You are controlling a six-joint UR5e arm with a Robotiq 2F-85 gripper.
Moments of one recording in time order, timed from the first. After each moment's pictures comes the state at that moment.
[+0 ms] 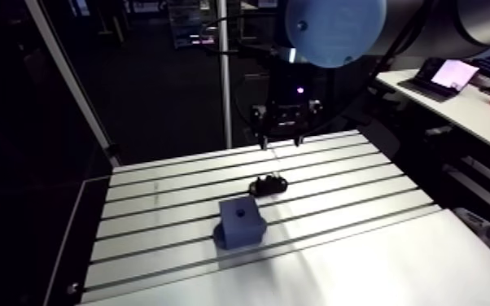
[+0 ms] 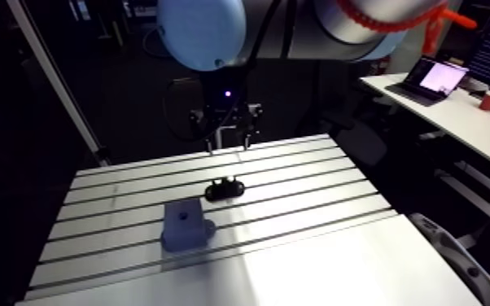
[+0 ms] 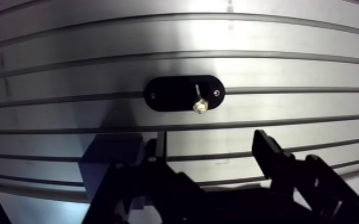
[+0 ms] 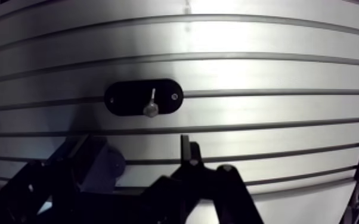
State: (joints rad) arm -0.27 -1.32 1.83 -2.10 -1.55 -1.81
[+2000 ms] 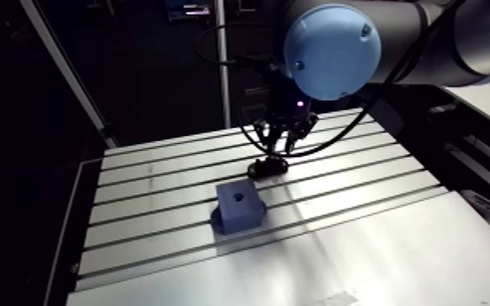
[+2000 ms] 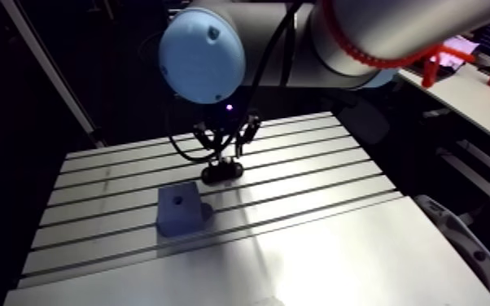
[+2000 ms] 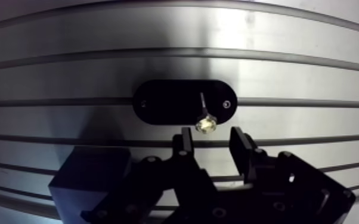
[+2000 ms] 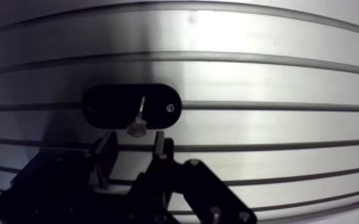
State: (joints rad) arm -0.28 -1.23 1.90 -2.24 -1.56 -1.86
